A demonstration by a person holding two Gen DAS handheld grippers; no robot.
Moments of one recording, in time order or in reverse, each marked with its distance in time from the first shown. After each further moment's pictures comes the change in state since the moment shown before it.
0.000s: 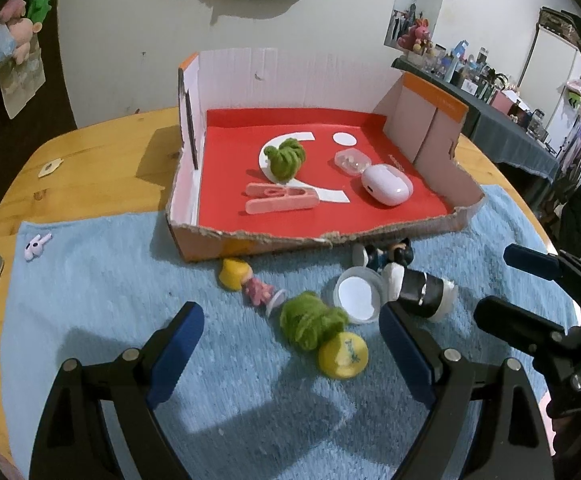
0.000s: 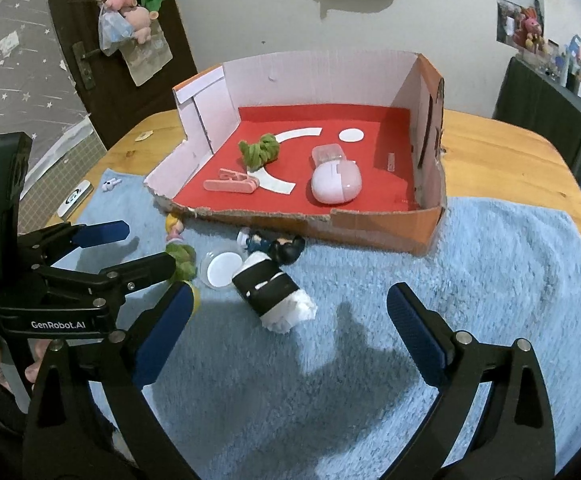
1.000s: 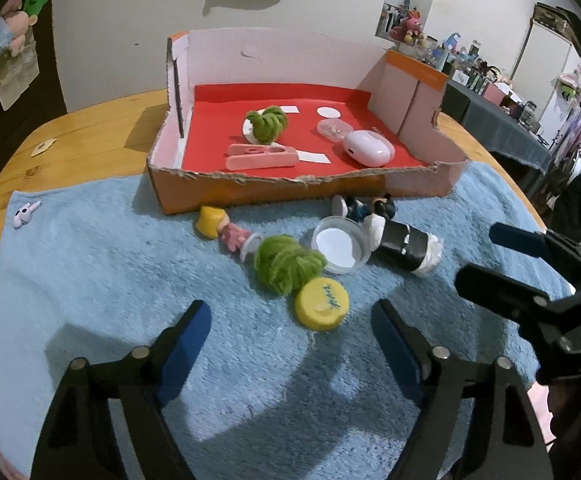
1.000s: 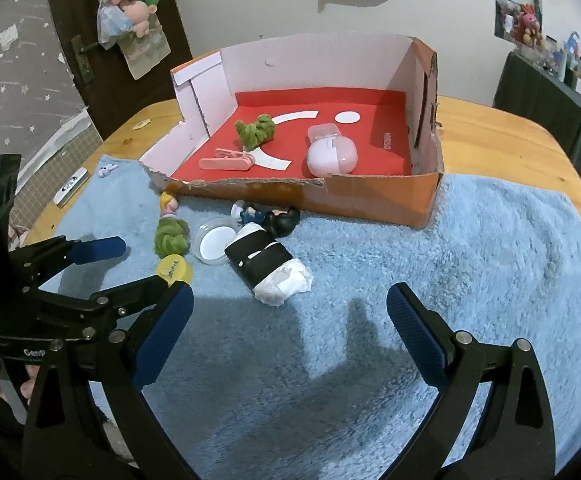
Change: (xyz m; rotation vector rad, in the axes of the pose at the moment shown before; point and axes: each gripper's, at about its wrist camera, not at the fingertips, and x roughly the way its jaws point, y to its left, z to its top) left arm -0.001 -0.012 -0.032 0.009 0.023 -0.033; right arm 0.003 -0.002 -0.018 -0.011 0.012 -0.013
